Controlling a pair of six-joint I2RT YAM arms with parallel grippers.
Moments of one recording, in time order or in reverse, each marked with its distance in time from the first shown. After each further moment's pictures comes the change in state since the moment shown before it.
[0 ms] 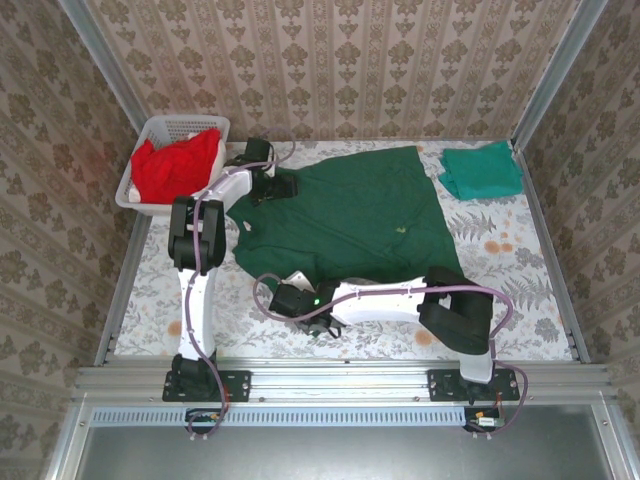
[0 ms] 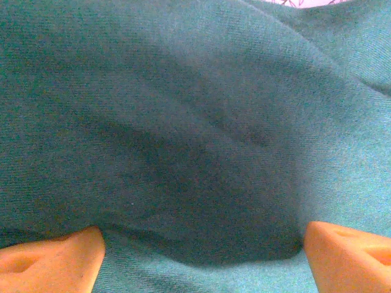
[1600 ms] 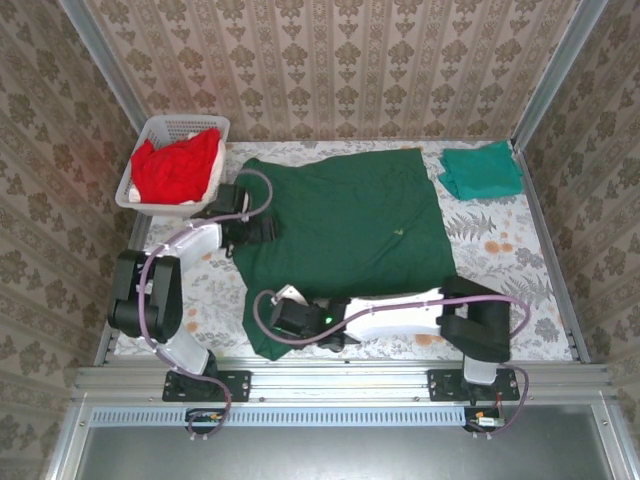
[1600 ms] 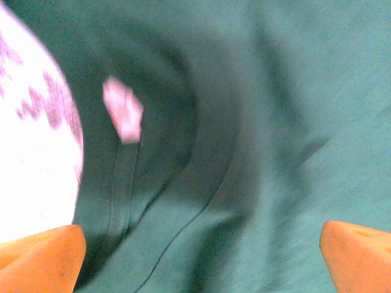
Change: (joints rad) left arm 0.007 -0.679 -0.883 0.192 -0.117 -0.076; right arm 0.079 -0.070 -0.106 0.224 -0.072 -0.035
